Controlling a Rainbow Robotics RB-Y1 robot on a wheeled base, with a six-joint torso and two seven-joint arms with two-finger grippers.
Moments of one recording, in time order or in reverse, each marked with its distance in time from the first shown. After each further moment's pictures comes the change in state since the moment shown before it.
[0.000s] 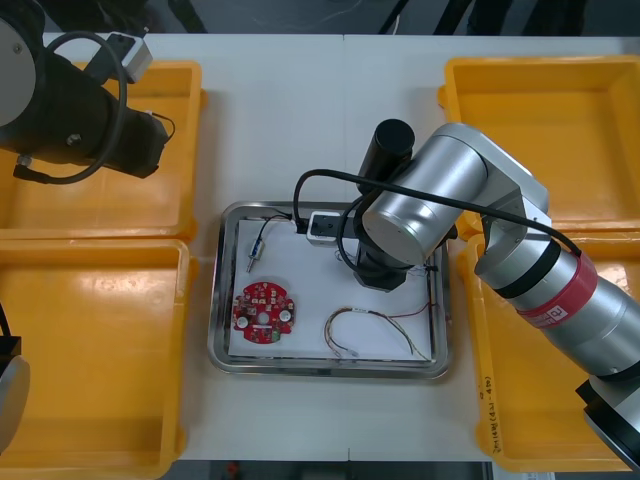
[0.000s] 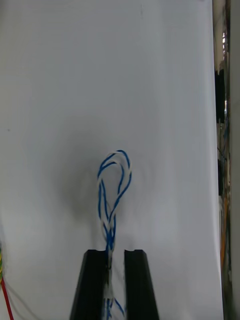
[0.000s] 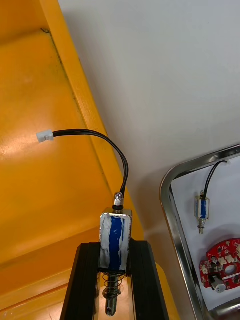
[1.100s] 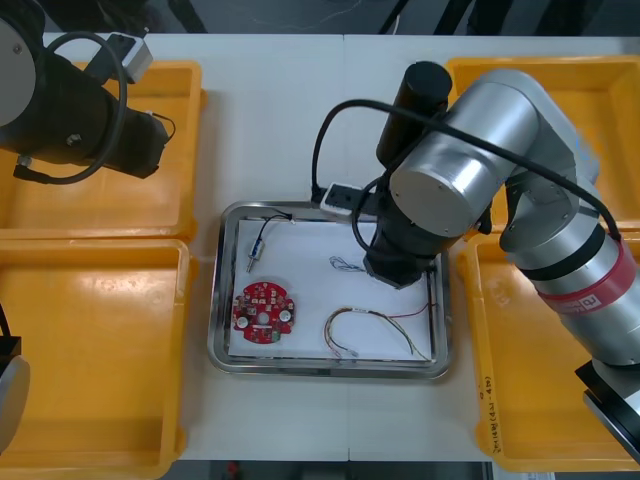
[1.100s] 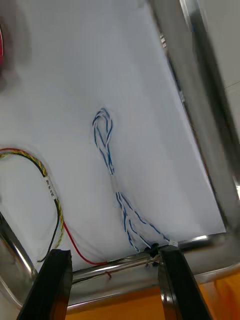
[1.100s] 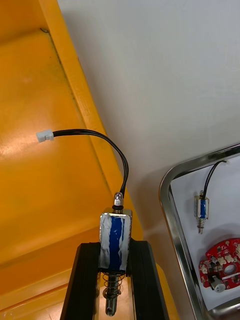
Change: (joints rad) right arm -0.014 0.000 -0.140 -0.207 -0.095 0.280 -0.271; left arm 0.000 0.000 0.000 0.000 0.002 0.000 0.000
